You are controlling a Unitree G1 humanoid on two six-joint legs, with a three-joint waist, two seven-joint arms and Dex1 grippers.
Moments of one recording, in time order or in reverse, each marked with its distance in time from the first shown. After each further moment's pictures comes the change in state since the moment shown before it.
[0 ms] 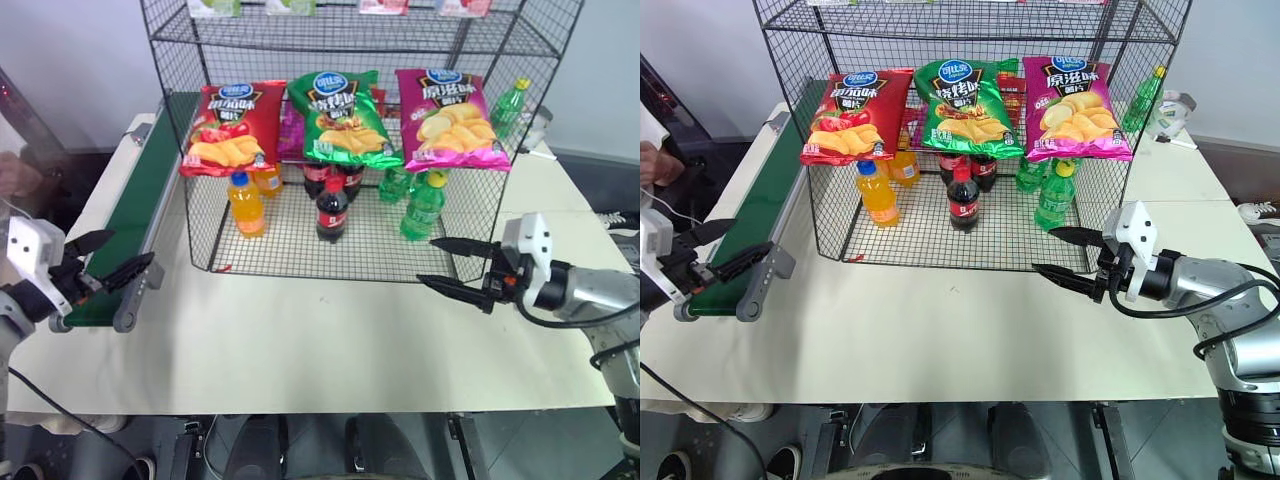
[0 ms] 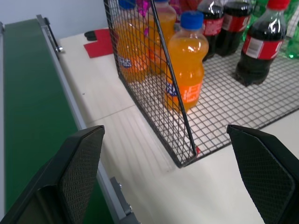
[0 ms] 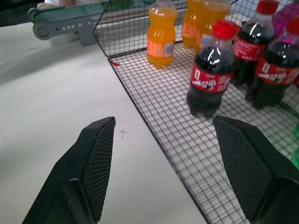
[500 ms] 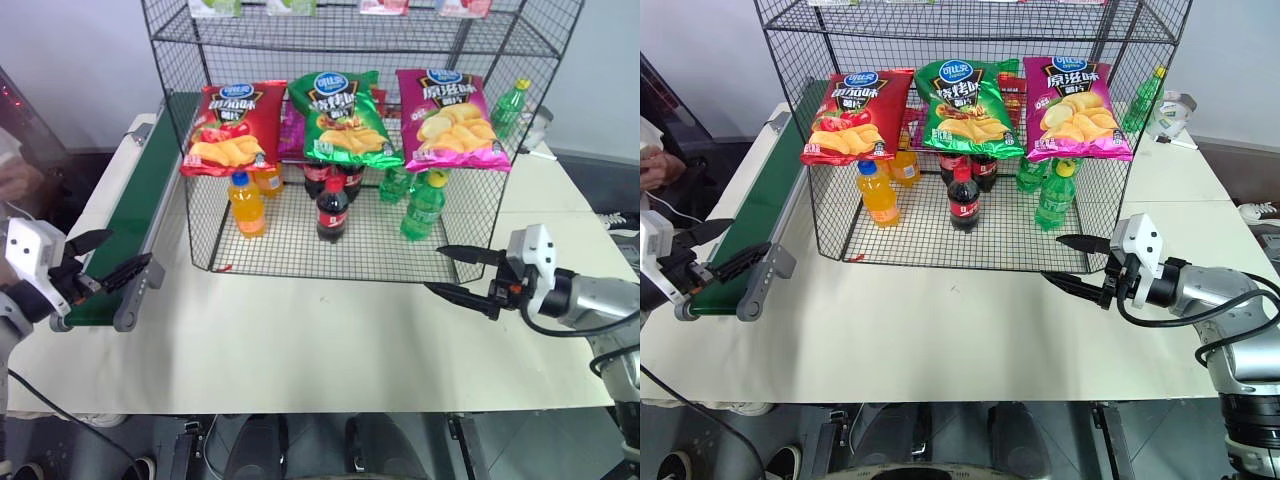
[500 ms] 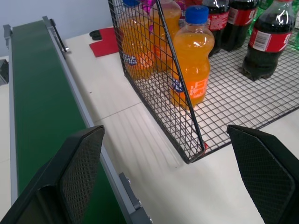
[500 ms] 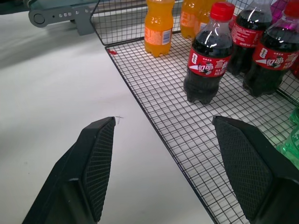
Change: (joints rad) left arm -0.003 -0.001 0.000 0.015 0.013 -0.021 0.001; right arm 0.027 0.005 0.000 0.062 -0.031 -0.096 0.040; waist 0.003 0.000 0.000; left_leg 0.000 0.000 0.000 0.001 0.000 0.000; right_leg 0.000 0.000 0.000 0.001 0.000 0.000
